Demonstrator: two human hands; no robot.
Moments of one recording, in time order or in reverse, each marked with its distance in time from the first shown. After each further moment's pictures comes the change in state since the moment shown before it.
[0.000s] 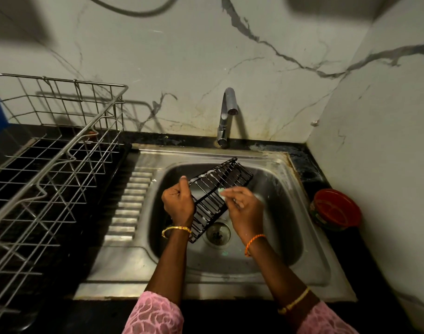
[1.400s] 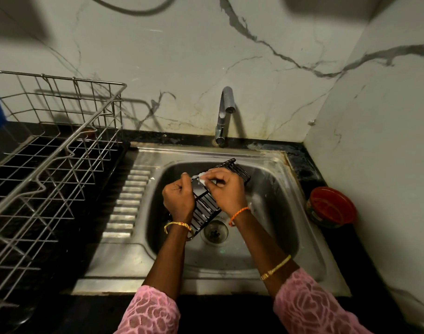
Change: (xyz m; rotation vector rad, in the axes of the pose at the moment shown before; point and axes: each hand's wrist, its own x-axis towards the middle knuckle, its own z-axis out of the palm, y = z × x) left_hand -0.007 0.015 0.002 0.106 0.019 -0.047; right_hand 0.032 -0.037 0.016 0.092 -0.204 0.070
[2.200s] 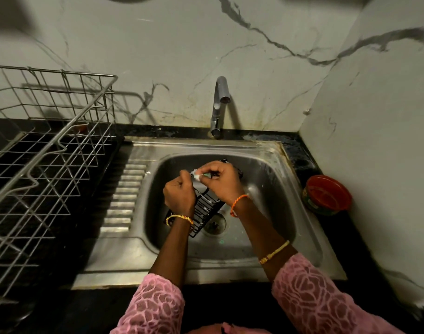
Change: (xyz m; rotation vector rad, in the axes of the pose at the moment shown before) left_hand -0.007 -0.005 0.003 0.128 -0.027 -0.092; right_hand 0.004 0.006 -0.001 0.010 -0.085 0.025
